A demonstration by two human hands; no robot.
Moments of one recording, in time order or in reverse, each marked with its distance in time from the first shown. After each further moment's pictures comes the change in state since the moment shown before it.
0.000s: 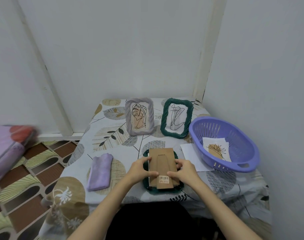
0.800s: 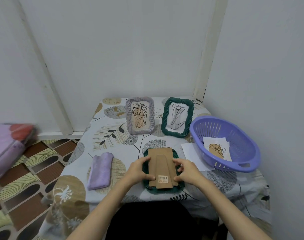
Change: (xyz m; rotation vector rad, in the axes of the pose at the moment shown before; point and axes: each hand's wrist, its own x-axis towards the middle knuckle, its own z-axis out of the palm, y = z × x) left_hand -0.002 -0.009 -0.002 0.044 -0.014 0.028; right_hand 0.013 0.013 -0.007 -0.174 -0.192 -0.059
